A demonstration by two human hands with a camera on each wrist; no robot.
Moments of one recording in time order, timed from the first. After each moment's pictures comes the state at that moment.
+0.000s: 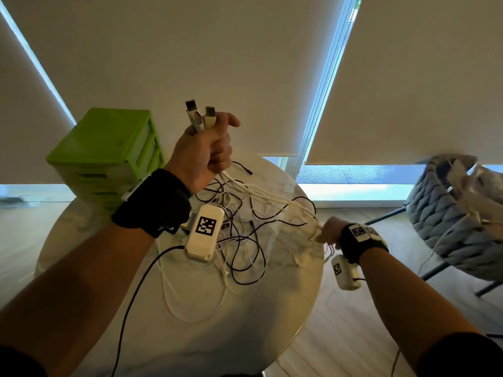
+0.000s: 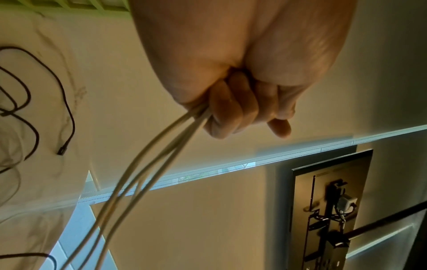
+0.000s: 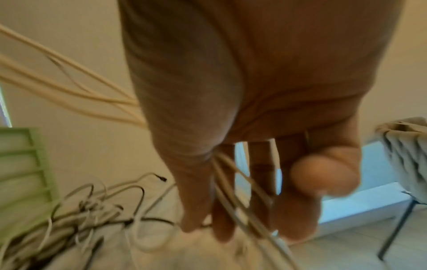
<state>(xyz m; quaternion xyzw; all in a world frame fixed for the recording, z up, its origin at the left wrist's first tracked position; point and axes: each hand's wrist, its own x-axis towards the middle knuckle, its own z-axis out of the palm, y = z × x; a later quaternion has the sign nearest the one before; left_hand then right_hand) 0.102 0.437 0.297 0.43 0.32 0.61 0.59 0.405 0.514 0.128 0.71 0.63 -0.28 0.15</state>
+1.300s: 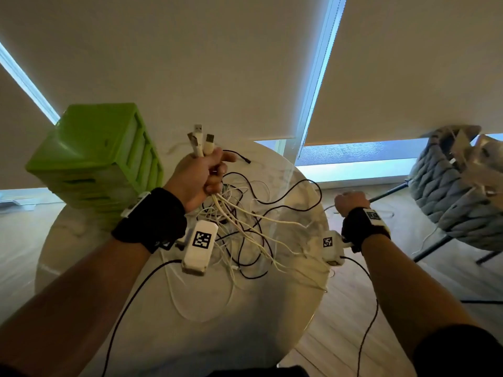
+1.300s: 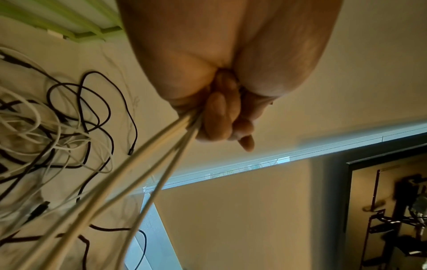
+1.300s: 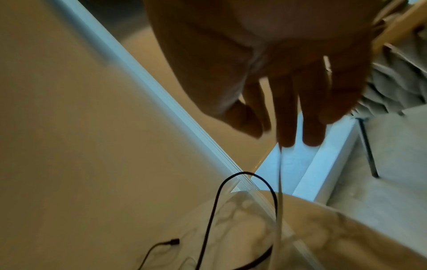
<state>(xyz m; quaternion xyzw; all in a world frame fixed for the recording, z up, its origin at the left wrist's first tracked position) 0.087 0.457 0.238 0.38 0.49 0.50 0.61 0.409 0.530 0.126 0.83 0.44 -0.29 -0.19</state>
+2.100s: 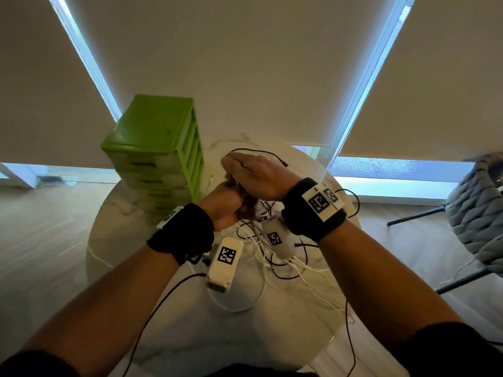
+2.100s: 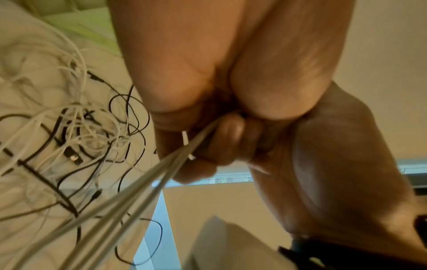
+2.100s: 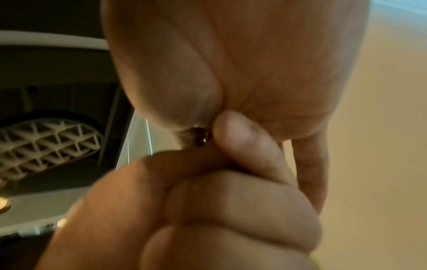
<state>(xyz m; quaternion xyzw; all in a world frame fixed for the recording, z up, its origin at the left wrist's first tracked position) 0.052 0.407 0.215 0.36 0.51 0.46 0.63 0.151 0.453 0.274 0.34 0.87 -0.32 -0.12</state>
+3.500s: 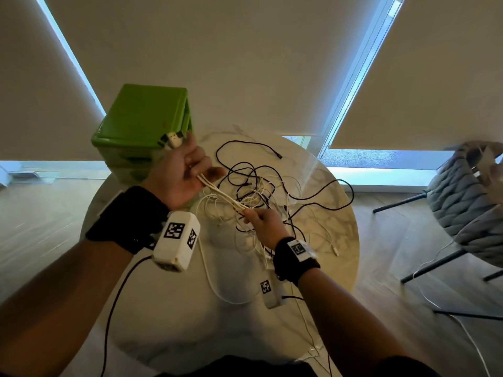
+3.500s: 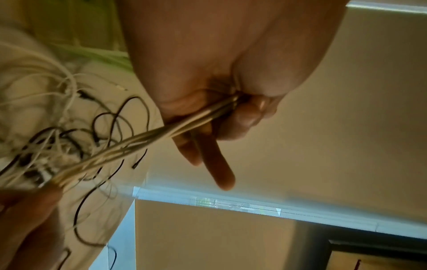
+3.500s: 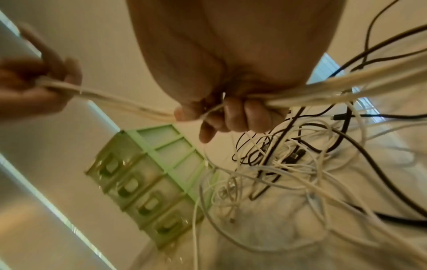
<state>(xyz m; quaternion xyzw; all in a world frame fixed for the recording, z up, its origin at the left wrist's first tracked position) -0.040 0.415 0.231 0.24 0.36 0.59 0.68 0.166 0.423 0.111 0.55 0.66 -0.47 -0.20</state>
